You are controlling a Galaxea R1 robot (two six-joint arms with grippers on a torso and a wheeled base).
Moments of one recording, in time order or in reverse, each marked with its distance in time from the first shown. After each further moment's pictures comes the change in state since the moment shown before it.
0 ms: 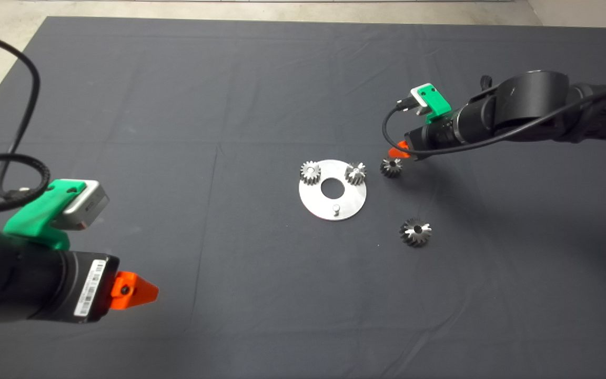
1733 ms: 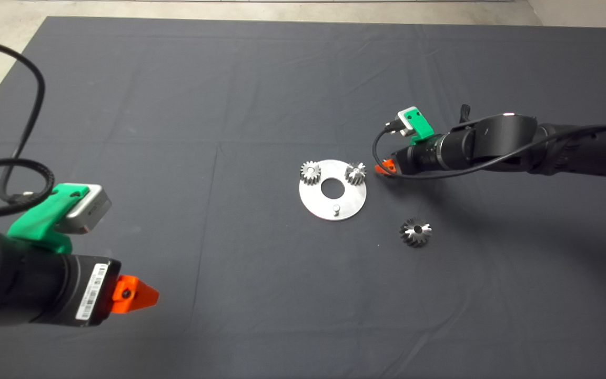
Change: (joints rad) left arm 0.017 0.003 0.000 0.000 0.000 0.000; right arm -0.131 0.012 -0.055 -0.155 0.153 0.011
